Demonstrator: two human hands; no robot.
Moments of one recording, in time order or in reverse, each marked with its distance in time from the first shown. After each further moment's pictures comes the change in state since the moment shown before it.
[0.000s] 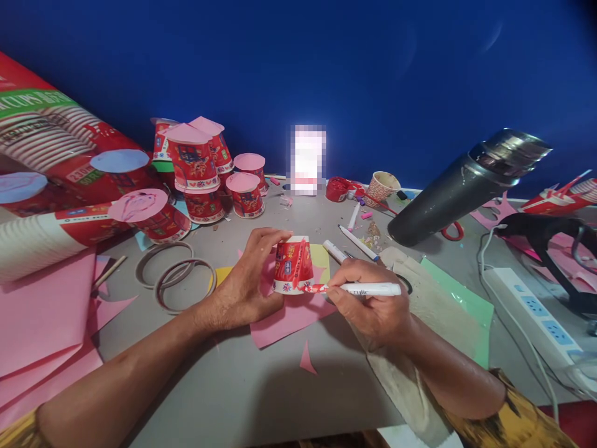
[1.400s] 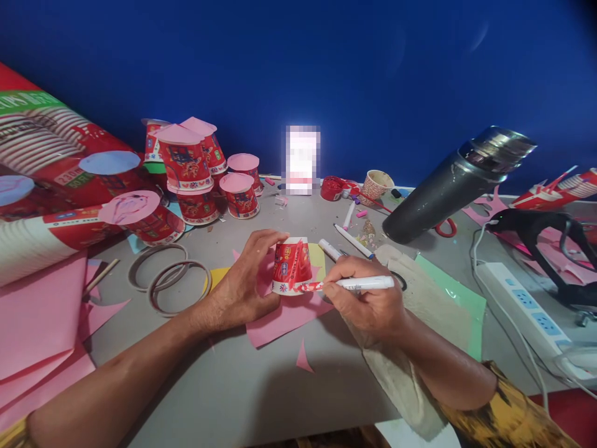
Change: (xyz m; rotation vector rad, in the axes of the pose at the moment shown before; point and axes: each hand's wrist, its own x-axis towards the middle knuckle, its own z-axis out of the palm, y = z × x) left_hand 0.000 -0.006 0.003 0.002 -0.013 0.040; right_hand -0.001 0.001 -0.001 0.031 0.005 0.041
